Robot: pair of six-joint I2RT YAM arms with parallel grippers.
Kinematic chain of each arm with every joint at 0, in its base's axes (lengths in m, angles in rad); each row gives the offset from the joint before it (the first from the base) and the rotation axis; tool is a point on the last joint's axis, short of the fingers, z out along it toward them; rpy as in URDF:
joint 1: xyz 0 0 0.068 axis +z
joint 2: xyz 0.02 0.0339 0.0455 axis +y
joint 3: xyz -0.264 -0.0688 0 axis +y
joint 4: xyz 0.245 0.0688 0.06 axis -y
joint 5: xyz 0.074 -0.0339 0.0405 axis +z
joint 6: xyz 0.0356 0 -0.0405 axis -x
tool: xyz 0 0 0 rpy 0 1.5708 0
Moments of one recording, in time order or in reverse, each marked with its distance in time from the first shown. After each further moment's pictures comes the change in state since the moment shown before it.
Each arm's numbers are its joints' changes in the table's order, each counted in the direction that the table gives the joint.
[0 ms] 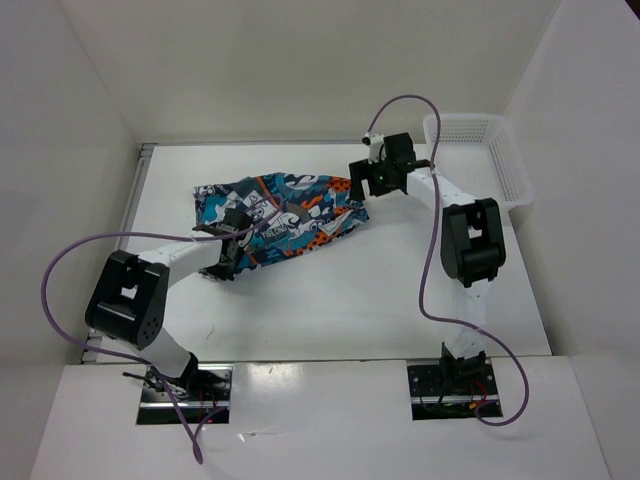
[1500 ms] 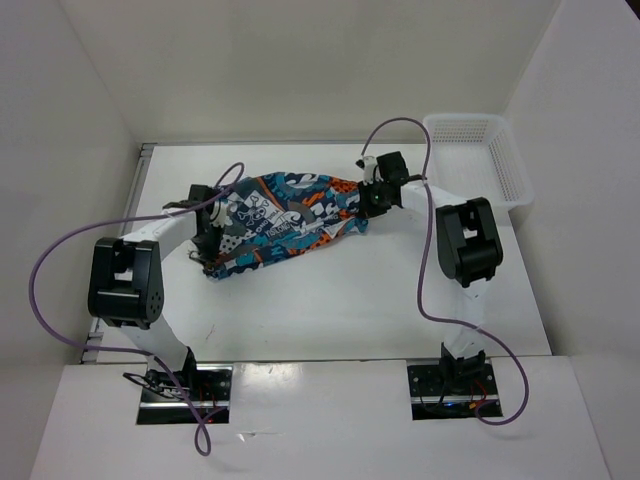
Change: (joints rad) left arm 0.264 0.102 -0.191 -0.104 -0.263 0.001; right arm 0.032 -0.024 0.202 0.015 0.048 -0.022
